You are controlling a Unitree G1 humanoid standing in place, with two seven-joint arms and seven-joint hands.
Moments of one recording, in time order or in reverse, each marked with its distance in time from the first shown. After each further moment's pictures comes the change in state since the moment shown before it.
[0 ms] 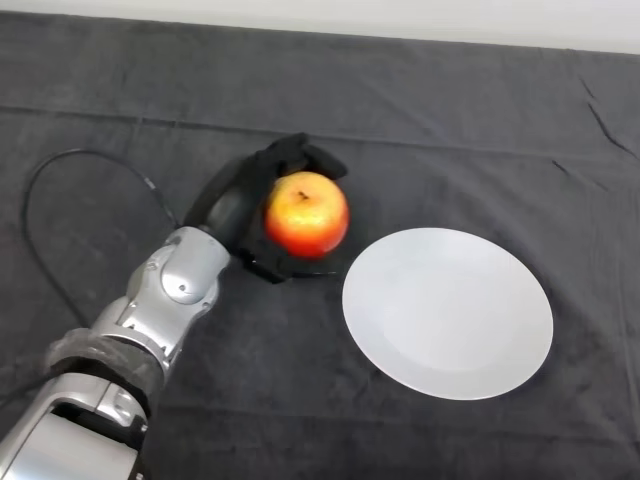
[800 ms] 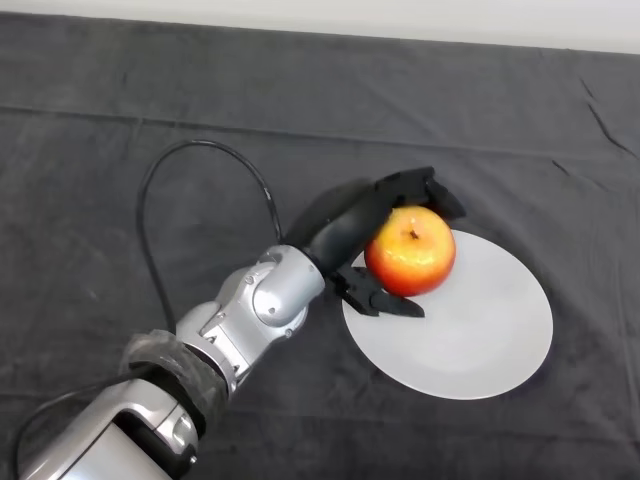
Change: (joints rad) left arm 0.000 -0.066 -0.349 -0.122 -0.089 0.044 0.062; right arm -0.002 -0.001 0.000 0.000 0.000 0.000 0.000
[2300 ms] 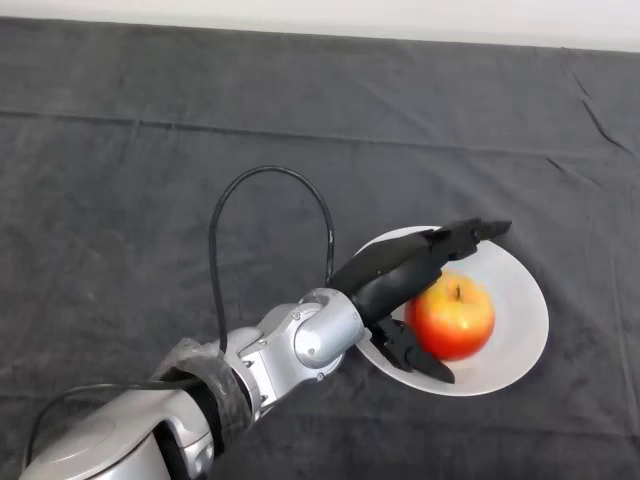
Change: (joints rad) left arm -0.040 -0.006 -0.381 0.004 -0.198 0.030 0.066; right arm -0.017 0.011 0.031 -0.033 -0.010 0.037 -0.064
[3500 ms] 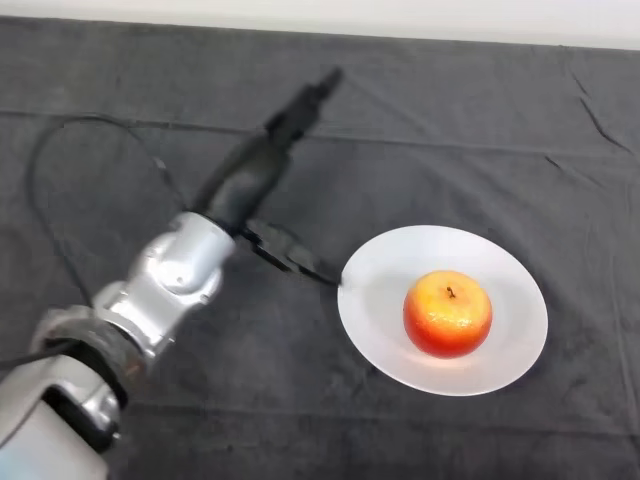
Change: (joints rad) left arm -0.004 0.251 0.399 0.055 -0.136 -0.199 -0.030; right arm -0.004 0.001 0.001 -0.004 -0.003 0.003 -0.005
